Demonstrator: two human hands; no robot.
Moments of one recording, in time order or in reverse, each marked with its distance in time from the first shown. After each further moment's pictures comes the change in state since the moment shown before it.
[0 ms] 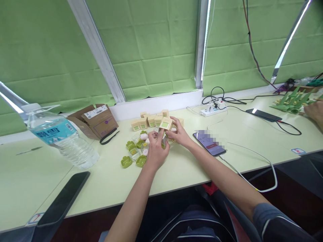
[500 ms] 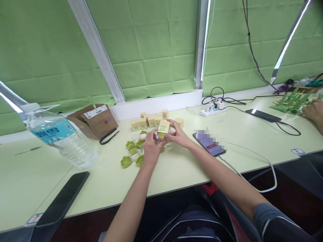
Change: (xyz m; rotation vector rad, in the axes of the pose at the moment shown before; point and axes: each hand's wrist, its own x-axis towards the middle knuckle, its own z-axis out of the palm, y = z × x) left_hand 0.008 -0.018 -0.003 -0.080 0.127 -0.073; right_hand -0.001 0.004 -0.002 -0.049 -0.095 0.003
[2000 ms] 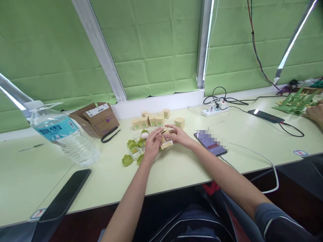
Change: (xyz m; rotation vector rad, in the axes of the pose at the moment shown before) left_hand 0.006 0.002 -0.003 -0.580 -0.184 -0.348; right_hand -0.001 -0.005 0.001 0.085 -0.014 0.284
